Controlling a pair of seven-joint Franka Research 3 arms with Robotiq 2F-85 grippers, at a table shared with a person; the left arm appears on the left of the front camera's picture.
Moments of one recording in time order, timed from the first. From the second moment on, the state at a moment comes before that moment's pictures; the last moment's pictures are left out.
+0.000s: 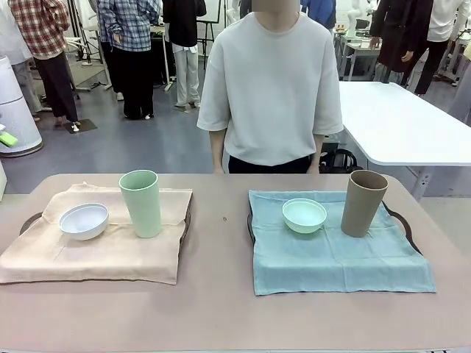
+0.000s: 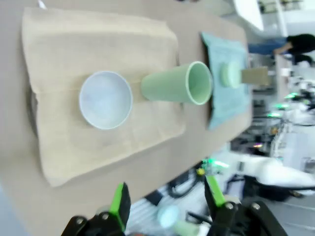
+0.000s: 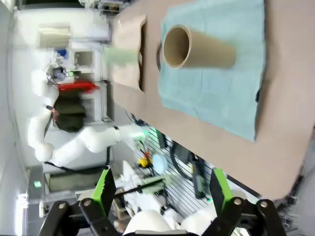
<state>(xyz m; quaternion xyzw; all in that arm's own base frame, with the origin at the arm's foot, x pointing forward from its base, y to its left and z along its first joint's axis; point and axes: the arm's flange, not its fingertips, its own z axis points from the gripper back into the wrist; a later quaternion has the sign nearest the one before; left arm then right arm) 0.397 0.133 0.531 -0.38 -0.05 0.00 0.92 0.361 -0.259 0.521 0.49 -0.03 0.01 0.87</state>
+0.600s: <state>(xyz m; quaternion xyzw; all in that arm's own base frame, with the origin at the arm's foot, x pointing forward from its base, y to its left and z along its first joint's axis) 0.377 0.204 0.523 -0.50 -0.11 0.05 0.86 0.338 -0.293 0.497 0.61 -0.05 -0.03 0.79</state>
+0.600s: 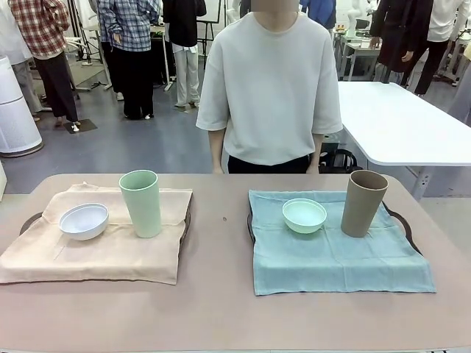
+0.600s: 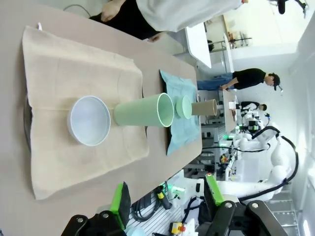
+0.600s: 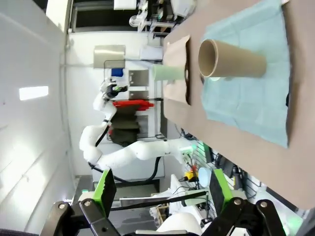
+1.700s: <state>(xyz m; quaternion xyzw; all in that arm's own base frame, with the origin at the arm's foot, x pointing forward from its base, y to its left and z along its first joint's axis) 0.388 0.200 0.514 -0.50 -0.11 0.05 0.86 0.309 -0.272 0.499 0.63 -0.05 0.00 0.77</state>
